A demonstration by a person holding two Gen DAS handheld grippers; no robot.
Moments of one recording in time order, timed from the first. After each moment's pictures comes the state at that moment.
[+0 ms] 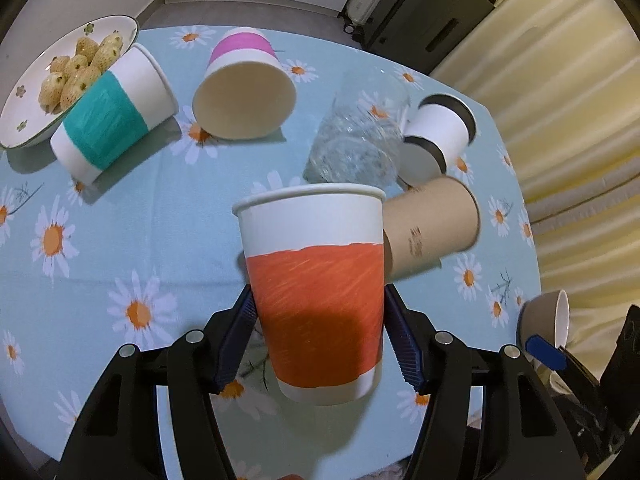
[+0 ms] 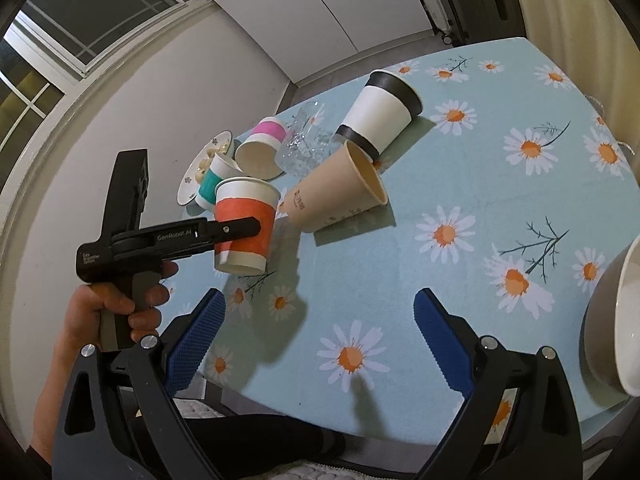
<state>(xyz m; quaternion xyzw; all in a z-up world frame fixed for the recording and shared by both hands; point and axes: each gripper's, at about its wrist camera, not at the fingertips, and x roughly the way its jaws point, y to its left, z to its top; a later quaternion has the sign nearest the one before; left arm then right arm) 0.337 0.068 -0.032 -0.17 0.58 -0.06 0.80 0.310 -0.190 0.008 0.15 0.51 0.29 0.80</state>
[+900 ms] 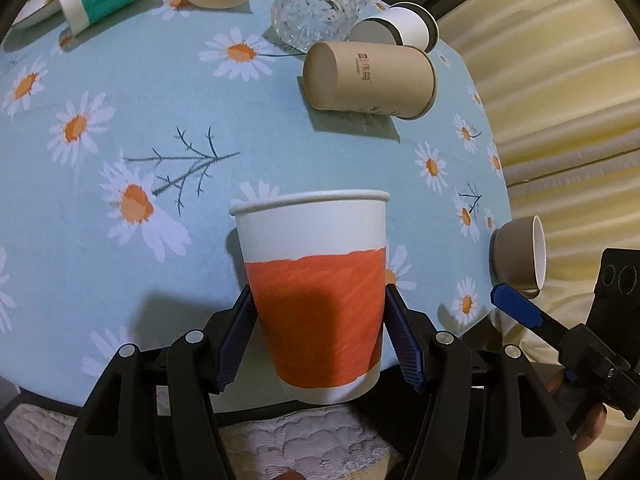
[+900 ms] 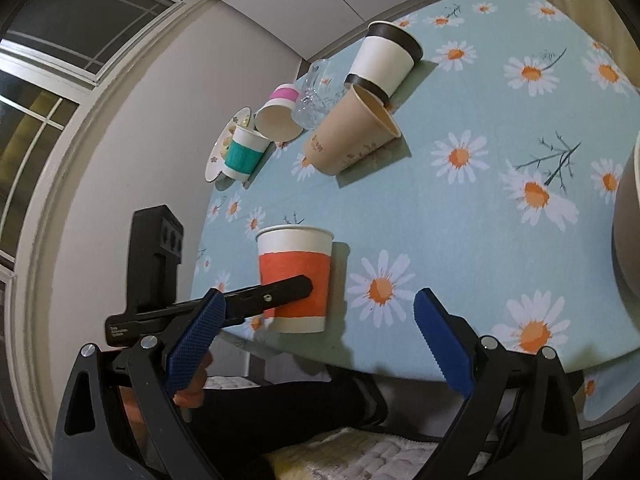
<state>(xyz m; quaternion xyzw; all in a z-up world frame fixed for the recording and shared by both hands) 0.252 0.025 -0.062 -0.23 0.61 -0.10 0.75 0.275 -0.207 -0.005 0.22 0.55 0.33 0.74</state>
